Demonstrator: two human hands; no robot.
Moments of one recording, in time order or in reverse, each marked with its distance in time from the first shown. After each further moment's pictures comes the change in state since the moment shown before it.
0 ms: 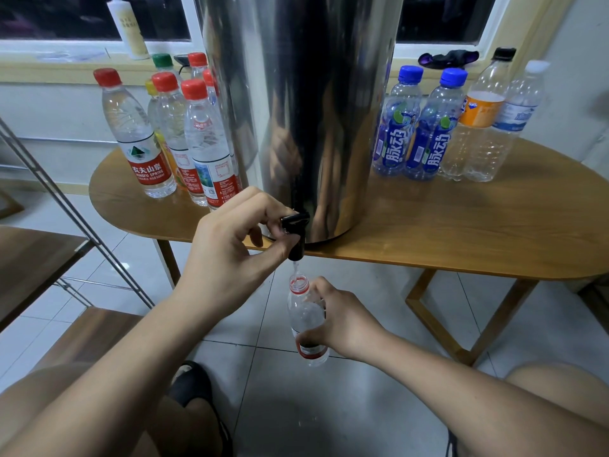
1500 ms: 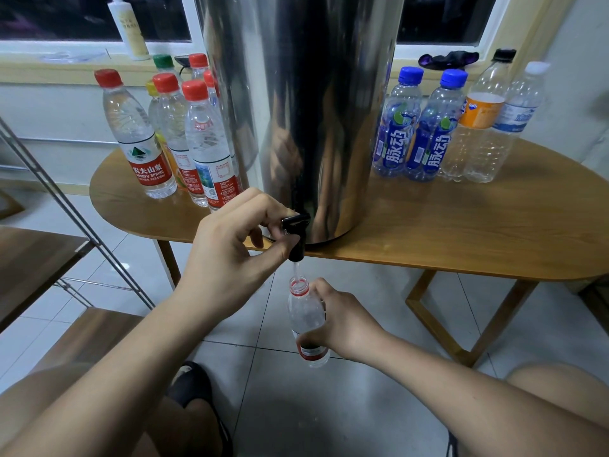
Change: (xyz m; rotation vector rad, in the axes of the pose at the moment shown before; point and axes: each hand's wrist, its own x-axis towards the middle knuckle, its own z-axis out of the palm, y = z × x) left_hand -0.001 0.001 -0.001 0.000 -0.011 -0.017; right_hand -0.001 -0.007 -0.002 -0.040 -0.016 0.022
